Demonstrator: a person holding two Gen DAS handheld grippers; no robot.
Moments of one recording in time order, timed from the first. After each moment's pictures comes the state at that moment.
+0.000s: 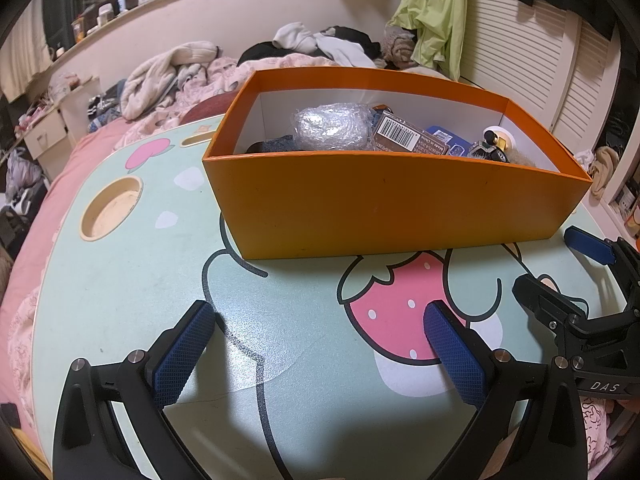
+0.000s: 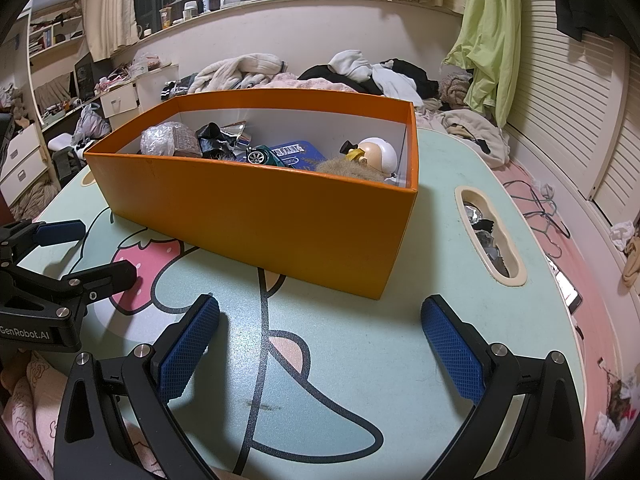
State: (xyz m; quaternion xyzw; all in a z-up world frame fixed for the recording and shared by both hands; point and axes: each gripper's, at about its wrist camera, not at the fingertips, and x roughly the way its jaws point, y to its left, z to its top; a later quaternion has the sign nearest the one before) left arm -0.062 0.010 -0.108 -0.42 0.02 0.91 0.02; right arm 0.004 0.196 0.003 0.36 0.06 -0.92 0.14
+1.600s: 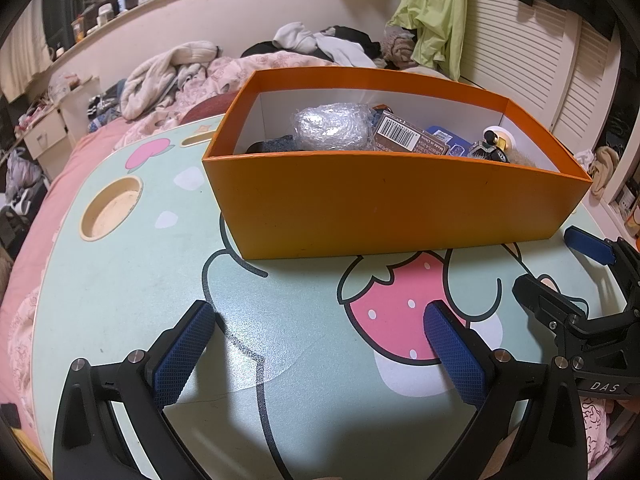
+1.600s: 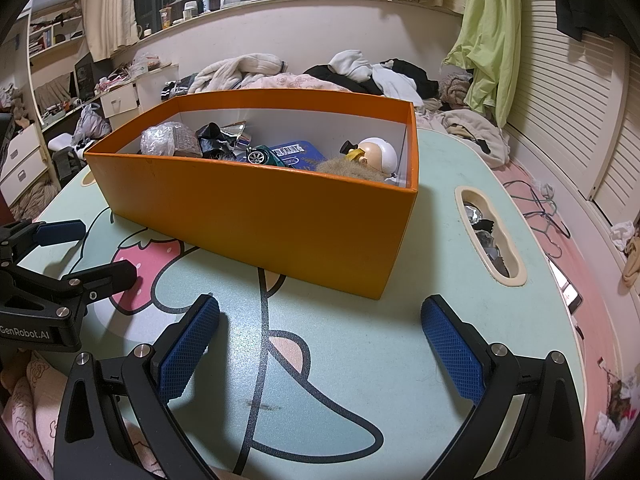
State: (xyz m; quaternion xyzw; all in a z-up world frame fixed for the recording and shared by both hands) left arm -0.062 0.008 -0.112 -0.42 0.02 0.91 0.02; right arm 0.005 0.195 0.003 0.36 0.06 -0.92 0.14
